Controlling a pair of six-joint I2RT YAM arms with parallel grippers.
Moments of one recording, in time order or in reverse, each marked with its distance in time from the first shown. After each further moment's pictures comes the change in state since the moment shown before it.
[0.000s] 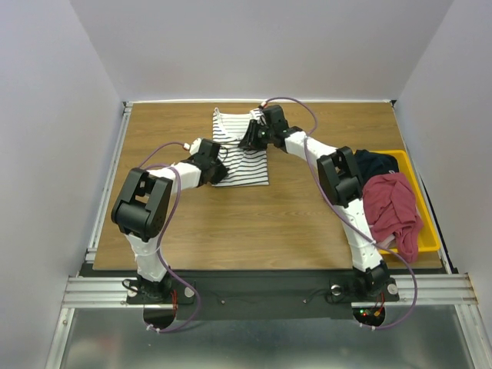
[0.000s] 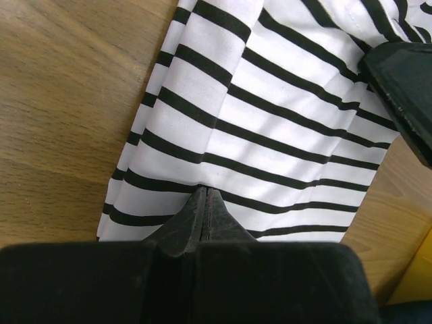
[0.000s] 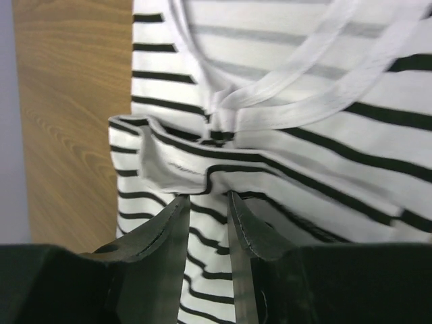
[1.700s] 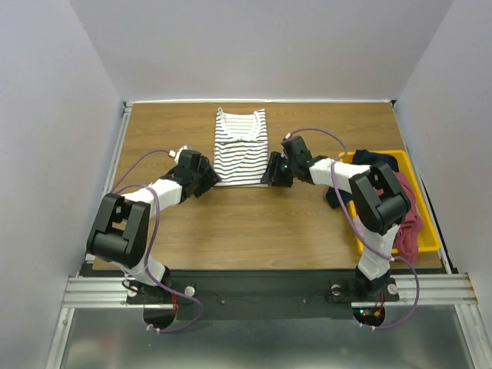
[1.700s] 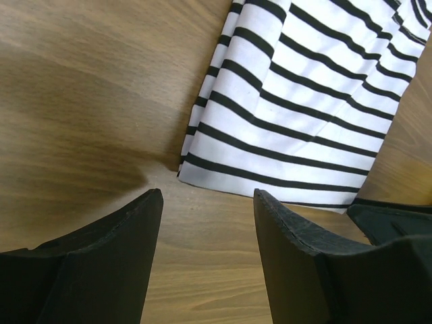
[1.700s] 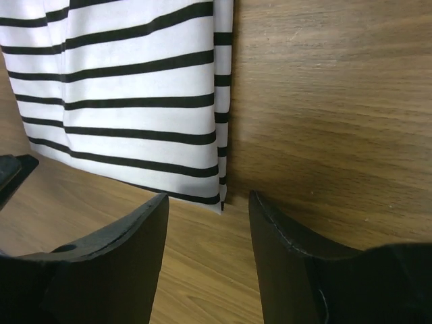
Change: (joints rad) left arm 0.079 -0.280 -0.253 0.025 0.078 0.124; right arm 0.018 -0.560 -0.831 0.059 0.183 0.057
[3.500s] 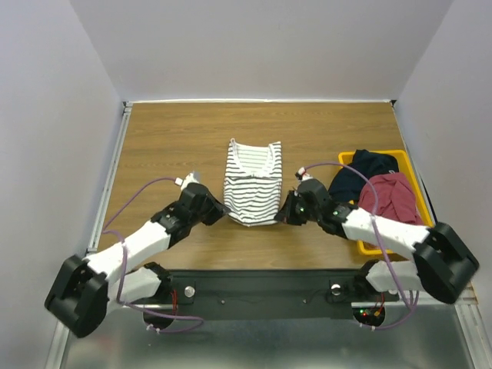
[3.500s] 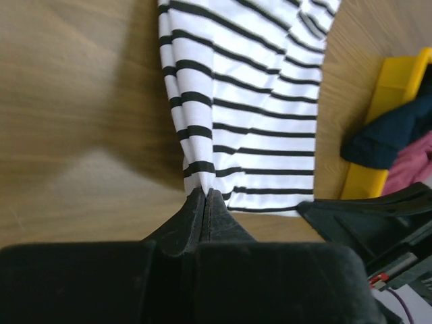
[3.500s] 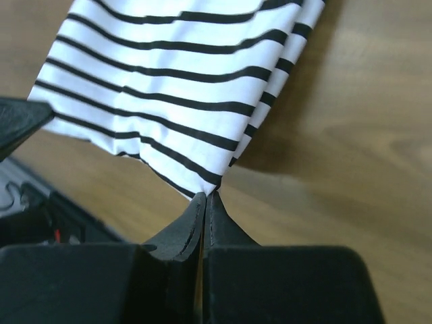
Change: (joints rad) left arm -0.260 -0.442 -0.277 -0.069 -0.010 -0.214; right arm 0.204 -0.586 -0.551 0.089 0.108 0.107
